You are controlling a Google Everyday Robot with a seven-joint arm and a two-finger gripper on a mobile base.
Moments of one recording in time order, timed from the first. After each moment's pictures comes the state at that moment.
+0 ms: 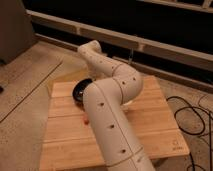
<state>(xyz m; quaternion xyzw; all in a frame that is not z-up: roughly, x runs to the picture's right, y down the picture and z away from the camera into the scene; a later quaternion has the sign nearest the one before) -0.040 -0.044 0.965 -0.25 0.27 0.55 0.75</state>
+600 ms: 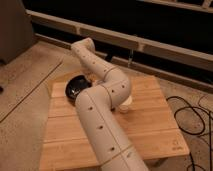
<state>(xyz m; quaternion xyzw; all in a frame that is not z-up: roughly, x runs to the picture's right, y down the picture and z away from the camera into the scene) -0.118 -0.055 0.978 -0.28 0.20 0.52 0.78</state>
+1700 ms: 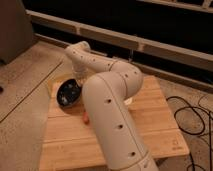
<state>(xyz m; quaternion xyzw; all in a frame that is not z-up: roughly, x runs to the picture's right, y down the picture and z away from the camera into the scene) -0.128 -0.002 0.910 -0.29 0.18 0.54 0.77</state>
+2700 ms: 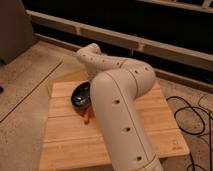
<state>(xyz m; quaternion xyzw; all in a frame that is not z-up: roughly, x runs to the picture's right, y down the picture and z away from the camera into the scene) -0.033 -0.014 0.928 -0.23 0.27 0.58 0.73</state>
